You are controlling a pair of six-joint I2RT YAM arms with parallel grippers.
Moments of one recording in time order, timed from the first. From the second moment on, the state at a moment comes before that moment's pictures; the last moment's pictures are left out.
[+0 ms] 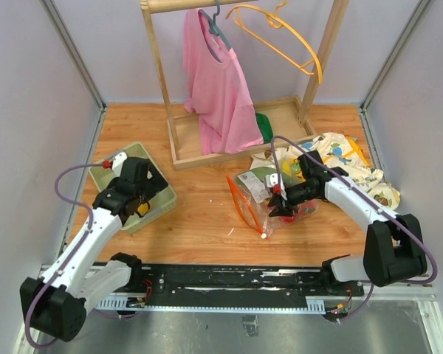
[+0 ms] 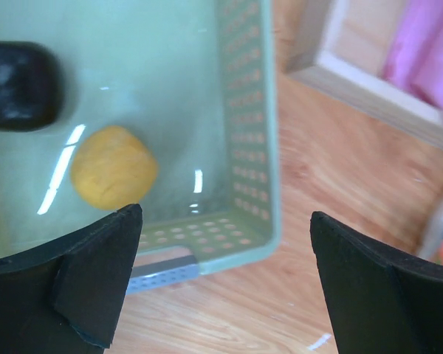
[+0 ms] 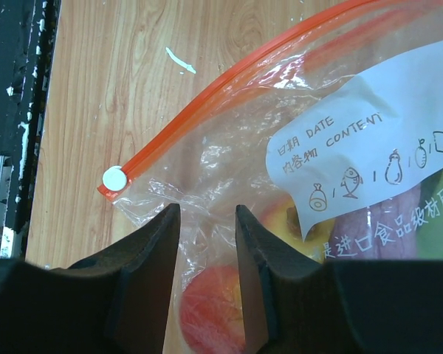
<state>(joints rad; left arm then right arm) -0.30 0.95 0.75 -0.64 -0.40 -0.85 0.28 1.36 0.84 -0.78 -0.93 -1.24</state>
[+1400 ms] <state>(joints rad) -0.81 1.37 0.50 0.34 0.26 -0.85 0.06 1.32 0.96 -1.27 -0.80 -1.98</state>
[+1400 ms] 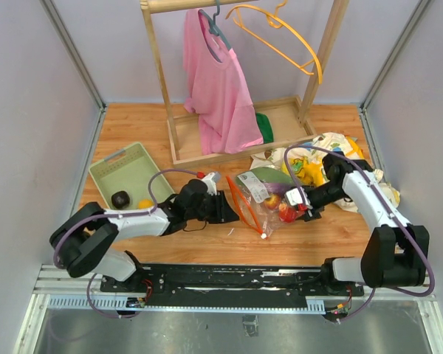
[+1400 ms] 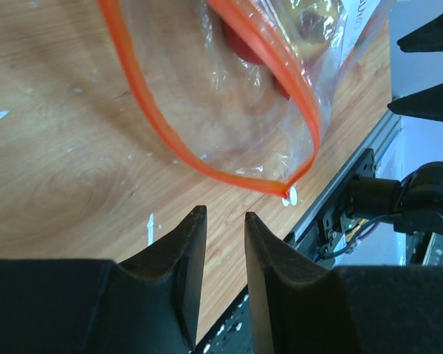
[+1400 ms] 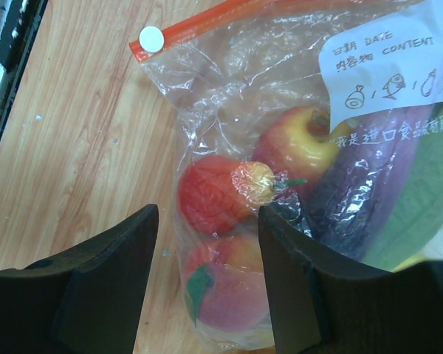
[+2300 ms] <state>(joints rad) -0.86 1.76 0.68 0.62 0.36 -0.84 0.14 1.45 0.80 -1.00 -0.64 -1.93</state>
